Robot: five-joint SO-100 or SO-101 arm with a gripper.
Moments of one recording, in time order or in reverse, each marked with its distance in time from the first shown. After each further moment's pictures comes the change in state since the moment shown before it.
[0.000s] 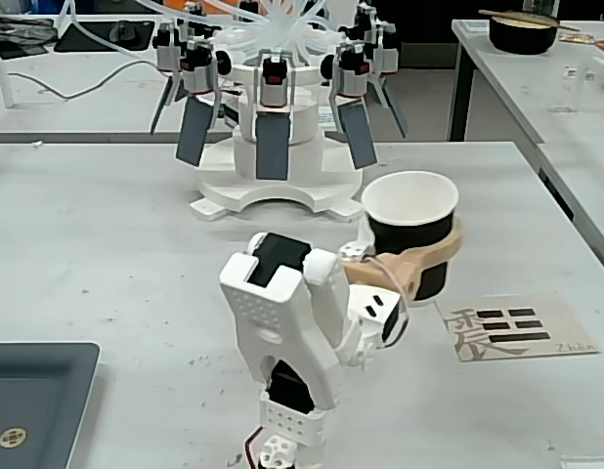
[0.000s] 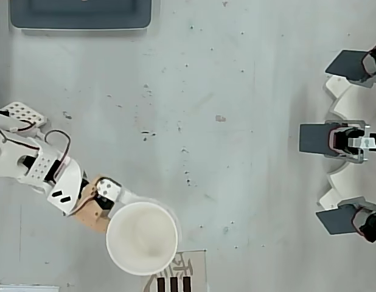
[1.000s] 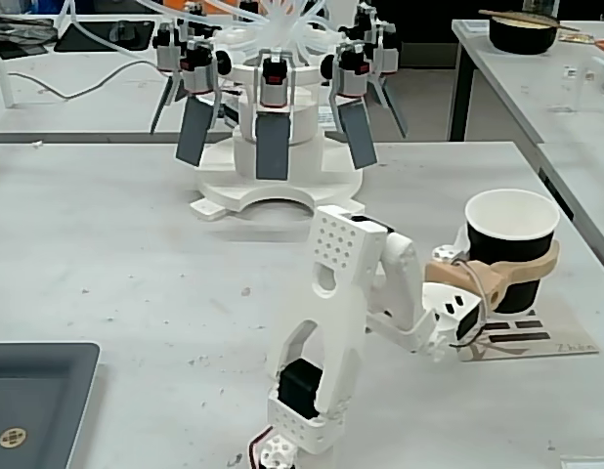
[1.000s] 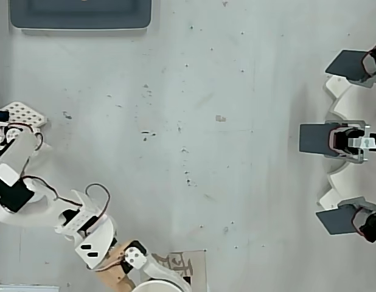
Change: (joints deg) arm 13.1 -40.8 -39.4 0.3 3.3
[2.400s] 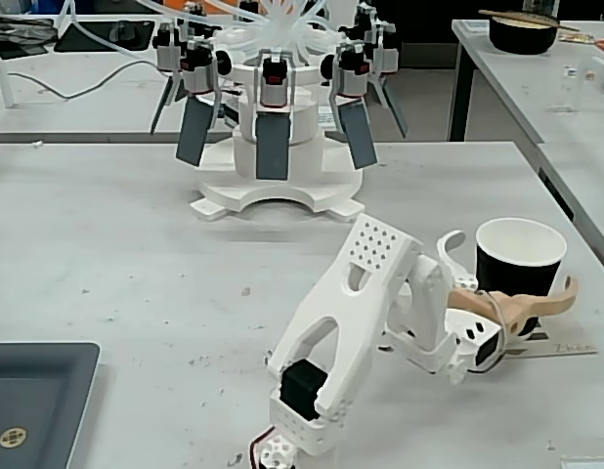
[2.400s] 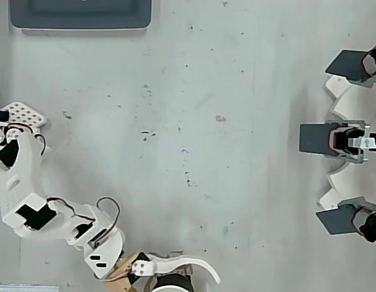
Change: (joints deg) arm 4.0 -18.5 -15.6 1.1 1.1
